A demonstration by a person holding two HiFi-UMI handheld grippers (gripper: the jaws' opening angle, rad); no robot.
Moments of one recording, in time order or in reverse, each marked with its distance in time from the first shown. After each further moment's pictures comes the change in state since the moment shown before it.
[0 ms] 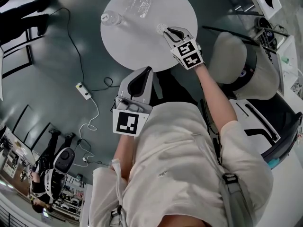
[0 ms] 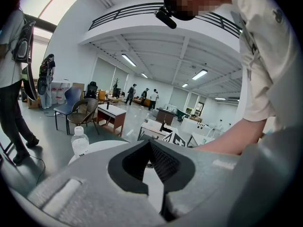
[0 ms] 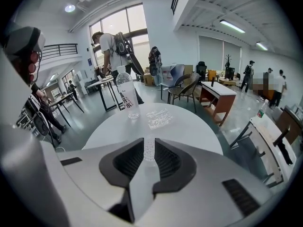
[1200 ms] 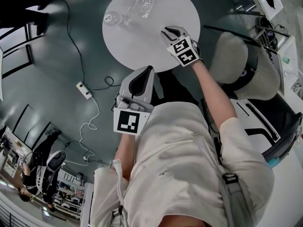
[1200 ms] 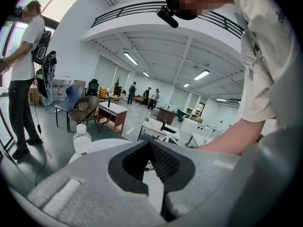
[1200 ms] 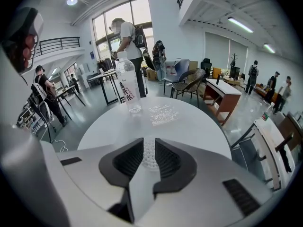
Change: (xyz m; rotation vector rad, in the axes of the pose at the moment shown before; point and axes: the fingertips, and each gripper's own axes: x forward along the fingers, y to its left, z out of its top) left arm 0.005 0.016 0.000 -0.028 0.011 0.001; right arm 0.034 0.008 -0.009 -0.039 0.083 0.024
